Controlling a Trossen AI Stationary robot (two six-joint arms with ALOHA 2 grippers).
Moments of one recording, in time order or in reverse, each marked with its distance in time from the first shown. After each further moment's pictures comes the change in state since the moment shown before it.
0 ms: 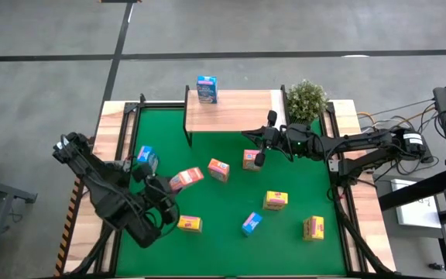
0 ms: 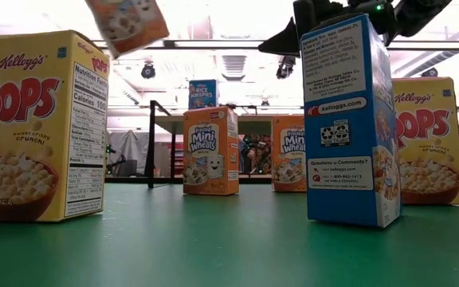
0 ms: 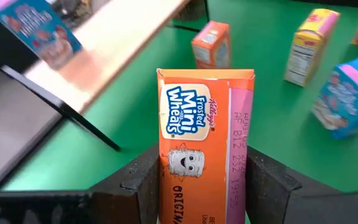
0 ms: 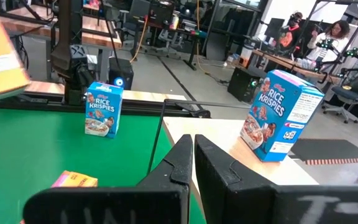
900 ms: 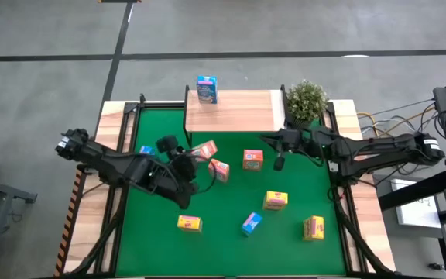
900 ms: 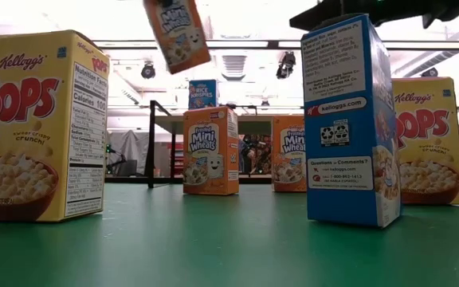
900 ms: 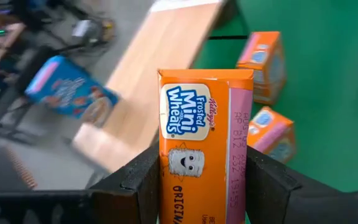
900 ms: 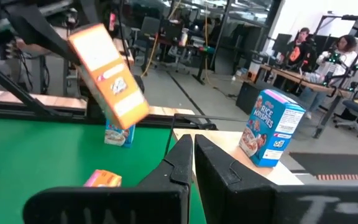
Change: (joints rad) left arm 0.349 -0.011 0.002 0.303 0.042 0.729; right arm 0.055 -0.293 -0.094 -0.145 -0.002 0.012
